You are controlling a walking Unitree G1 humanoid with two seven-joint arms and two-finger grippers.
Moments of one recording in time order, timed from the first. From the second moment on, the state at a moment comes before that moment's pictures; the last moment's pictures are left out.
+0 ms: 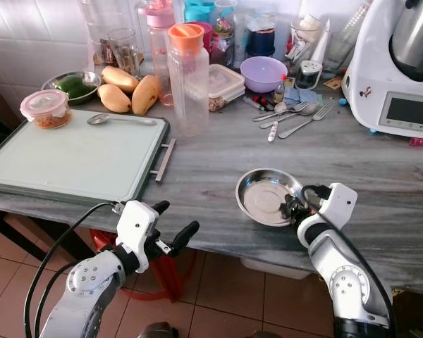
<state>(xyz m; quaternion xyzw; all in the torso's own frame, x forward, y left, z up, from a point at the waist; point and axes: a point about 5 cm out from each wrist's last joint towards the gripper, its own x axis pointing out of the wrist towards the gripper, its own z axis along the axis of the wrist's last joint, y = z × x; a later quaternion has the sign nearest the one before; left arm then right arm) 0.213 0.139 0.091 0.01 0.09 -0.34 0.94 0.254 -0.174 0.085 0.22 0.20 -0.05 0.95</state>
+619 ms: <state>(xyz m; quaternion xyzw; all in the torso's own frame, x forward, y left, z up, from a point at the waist) 0.217 0.138 0.092 0.02 0.09 -0.33 0.94 0.260 -0.179 0.119 0.13 0.09 -0.06 0.99</state>
